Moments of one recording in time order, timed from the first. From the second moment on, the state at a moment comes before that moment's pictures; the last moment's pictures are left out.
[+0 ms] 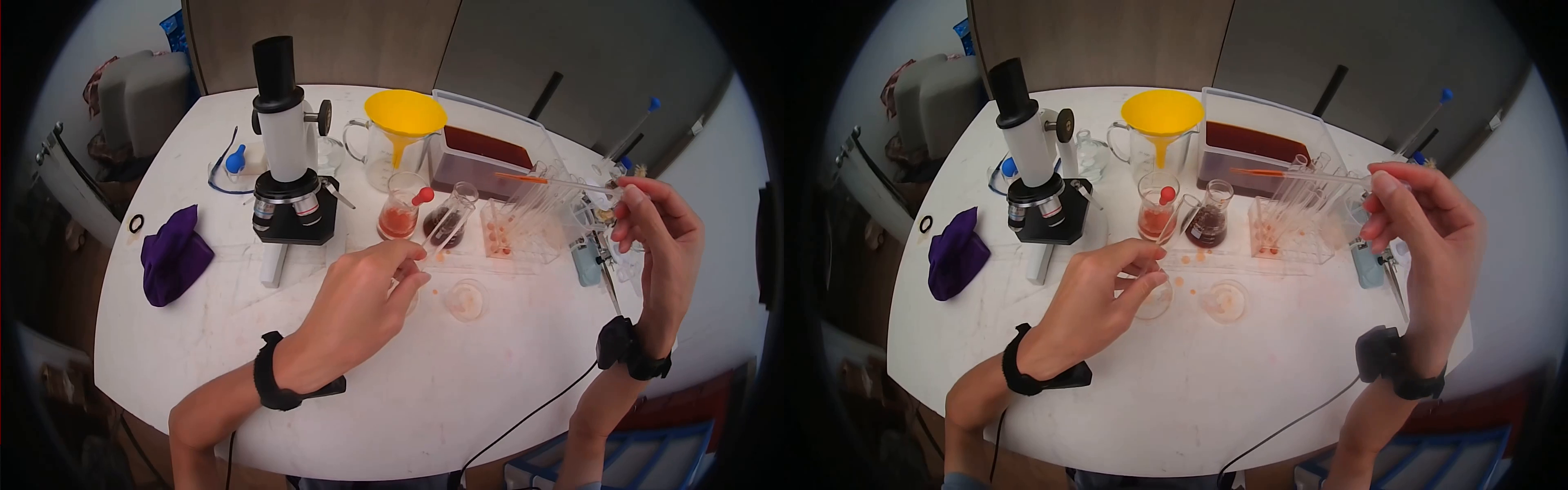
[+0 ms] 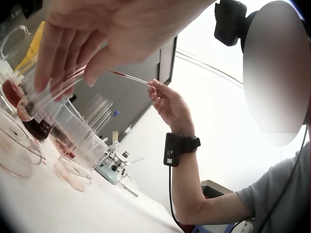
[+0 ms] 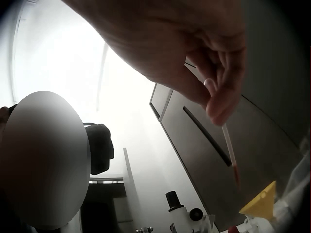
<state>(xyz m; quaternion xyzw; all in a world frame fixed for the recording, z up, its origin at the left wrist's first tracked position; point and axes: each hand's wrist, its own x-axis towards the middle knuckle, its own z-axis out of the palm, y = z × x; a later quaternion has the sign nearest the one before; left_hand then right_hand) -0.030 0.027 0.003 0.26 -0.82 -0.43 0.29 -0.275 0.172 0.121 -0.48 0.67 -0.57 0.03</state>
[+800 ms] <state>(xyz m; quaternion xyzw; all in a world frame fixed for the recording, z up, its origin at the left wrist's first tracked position) -0.030 0.031 0.006 0.23 -0.83 -0.42 0.29 -0.242 0.180 0.140 -0.53 0.69 -0.50 0.03</state>
